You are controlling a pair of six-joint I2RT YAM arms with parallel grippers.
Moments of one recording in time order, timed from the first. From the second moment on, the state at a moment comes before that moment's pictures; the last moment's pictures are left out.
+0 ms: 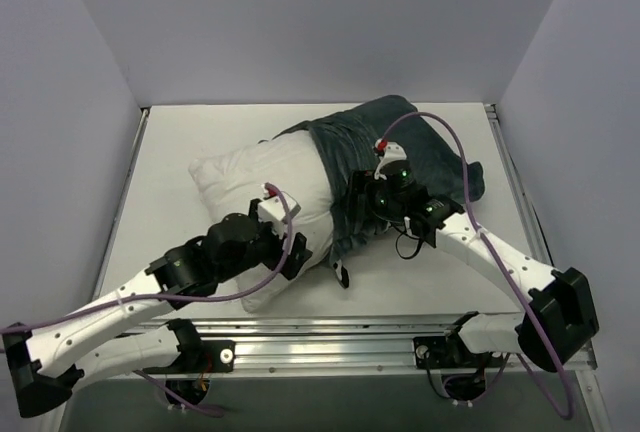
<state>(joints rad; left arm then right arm) -0.99 0.84 0.85 -0.42 -0.13 -0.24 0.59 1.24 0.88 -0.28 0.06 0.48</state>
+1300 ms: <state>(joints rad) -0.93 1.27 0.88 -0.24 -0.29 0.01 0.65 1.11 0.75 -0.26 -0.01 0.50</state>
